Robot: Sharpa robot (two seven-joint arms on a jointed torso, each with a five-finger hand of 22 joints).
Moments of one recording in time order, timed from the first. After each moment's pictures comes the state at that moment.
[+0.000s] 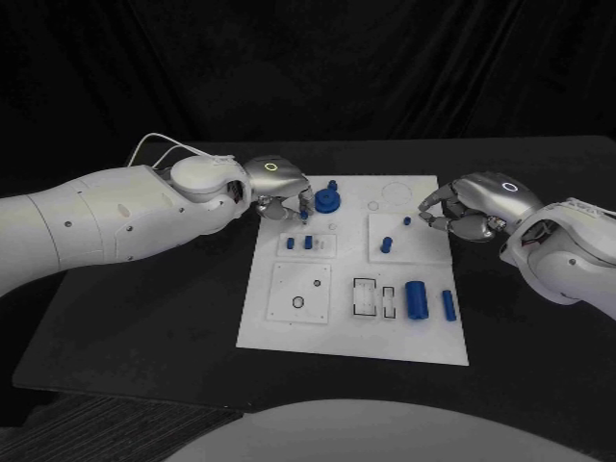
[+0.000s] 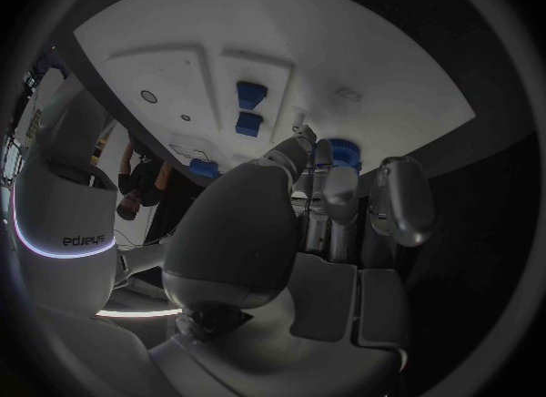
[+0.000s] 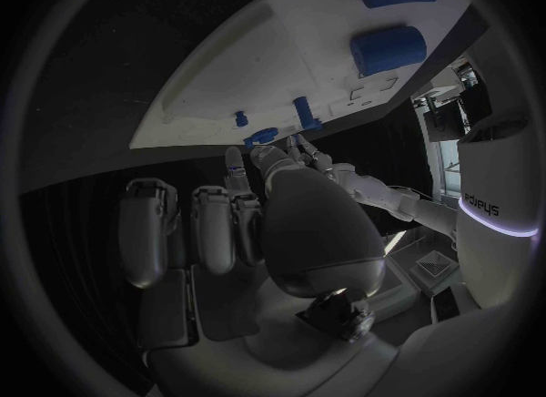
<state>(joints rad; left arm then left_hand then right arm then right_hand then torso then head) 1.33 -0.66 -0.21 1.24 -1.76 -0.25 0.28 1.47 -0.01 0.26 0.06 0.06 1.04 0.03 0.12 0.28 1.06 -0.02 0.21 0.22 1.29 -0.05 1.28 0.93 0.09 1.39 0.08 1.18 1.31 1.27 -1.00 -0.21 1.62 -1.63 -0.48 -0.07 1.28 0.02 0.10 0.20 0.58 0.95 0.10 0.13 0.15 1.46 0.01 1.57 1.31 1.47 -0.07 1.48 1.31 0.02 1.47 0.04 1.45 1.31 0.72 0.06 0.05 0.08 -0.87</state>
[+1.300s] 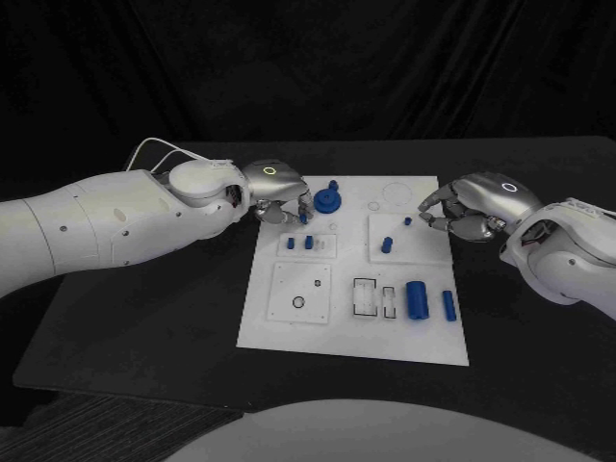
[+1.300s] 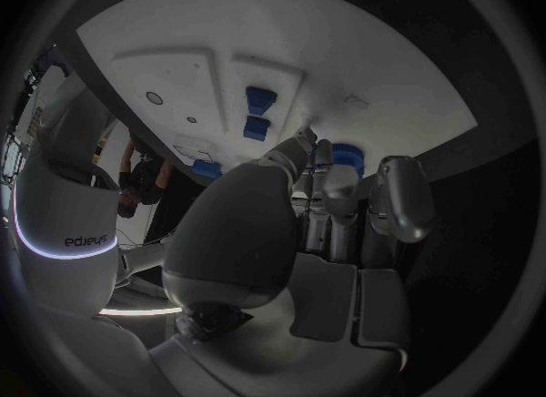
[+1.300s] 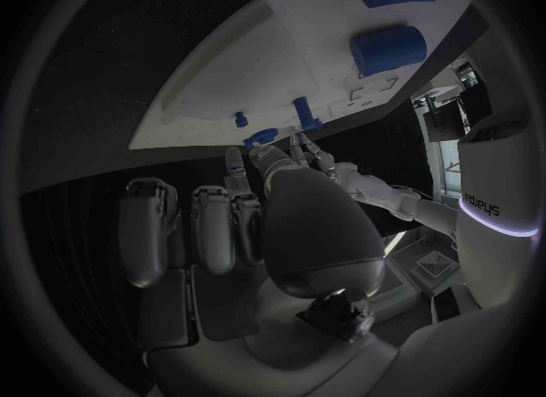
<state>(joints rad) 1.32 -0.68 -0.21 1.26 -1.76 -0.25 0.27 1.47 -0.01 0.26 0.07 0.06 1.04 0.04 0.12 0.28 1.07 -0.01 0.21 0.22 1.27 -0.05 1.27 0.90 0.09 1.39 0.08 1.17 1.31 1.27 -1.00 -0.21 1.62 -1.63 -0.48 -0.07 1.28 0.02 0.11 0.20 0.58 0.95 0.10 0.13 0.15 1.46 0.01 1.57 1.31 1.47 -0.07 1.48 1.31 0.02 1.47 0.04 1.45 1.31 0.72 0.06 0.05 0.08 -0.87</state>
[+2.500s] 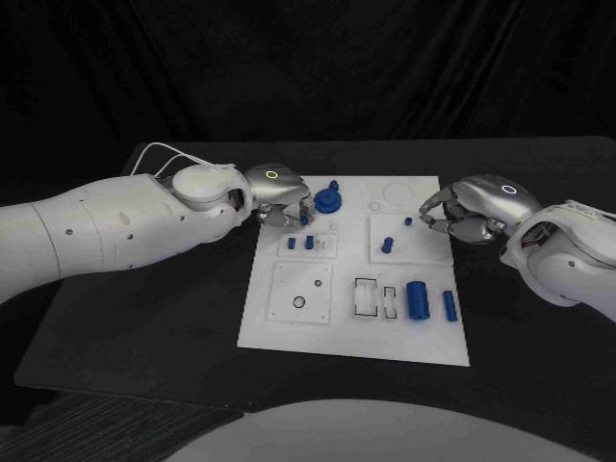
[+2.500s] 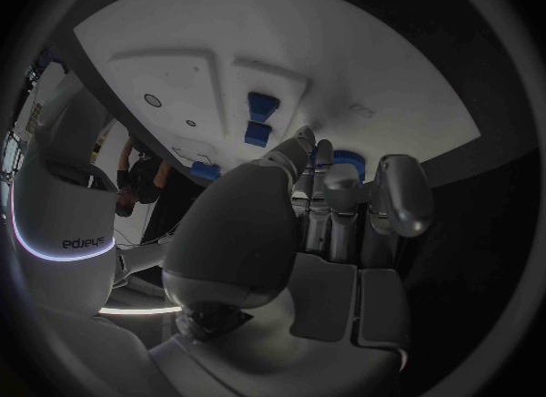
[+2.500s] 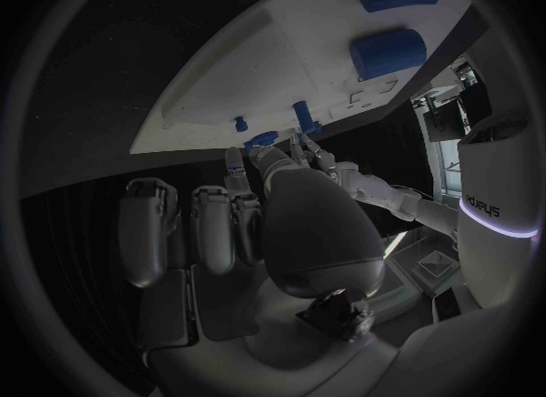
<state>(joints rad) 1.31 -0.68 -0.21 1.26 -1.76 -0.25 0.26 1.47 -0.01 0.26 0.07 0.06 1.04 0.04 0.11 0.28 1.07 -0.01 0.20 0.22 1.25 -0.04 1.25 0.87 0.09 1.37 0.08 1.14 1.31 1.27 -0.99 -0.21 1.61 -1.63 -0.47 -0.07 1.28 0.02 0.11 0.20 0.58 0.95 0.10 0.13 0.15 1.46 0.01 1.57 1.31 1.47 -0.07 1.48 1.31 0.02 1.47 0.04 1.45 1.31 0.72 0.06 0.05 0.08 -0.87</state>
